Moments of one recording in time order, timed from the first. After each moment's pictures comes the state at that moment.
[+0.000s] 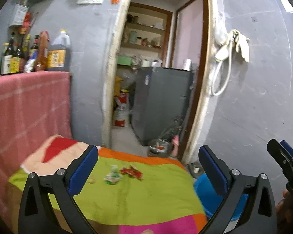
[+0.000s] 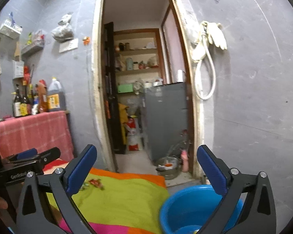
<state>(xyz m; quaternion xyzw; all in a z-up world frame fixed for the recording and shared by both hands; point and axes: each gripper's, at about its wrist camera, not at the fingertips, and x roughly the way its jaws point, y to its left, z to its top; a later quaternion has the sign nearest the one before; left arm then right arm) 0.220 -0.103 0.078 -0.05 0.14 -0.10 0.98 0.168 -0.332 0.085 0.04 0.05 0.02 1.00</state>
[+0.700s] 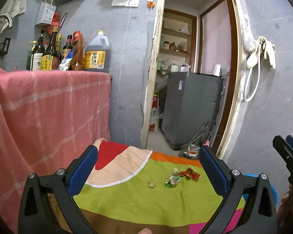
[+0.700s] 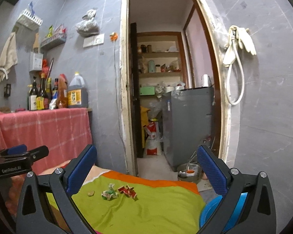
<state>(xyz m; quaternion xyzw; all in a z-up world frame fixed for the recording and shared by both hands) 0.223 -0.001 0.056 -0.05 0.14 -0.01 0.99 0.207 -0.244 0.064 0.01 0.04 0.09 1.00</state>
